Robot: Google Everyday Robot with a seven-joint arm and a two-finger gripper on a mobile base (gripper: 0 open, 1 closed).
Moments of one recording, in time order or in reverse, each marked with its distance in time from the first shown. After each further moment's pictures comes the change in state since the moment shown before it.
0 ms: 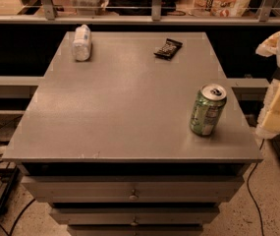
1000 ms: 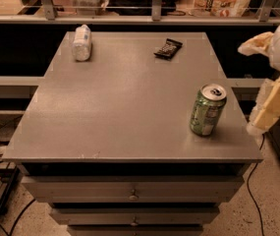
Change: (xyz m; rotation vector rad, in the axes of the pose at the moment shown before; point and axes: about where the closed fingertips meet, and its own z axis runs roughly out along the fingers) arm -0.022 -0.005 0.013 -0.036 -0.201 -0.118
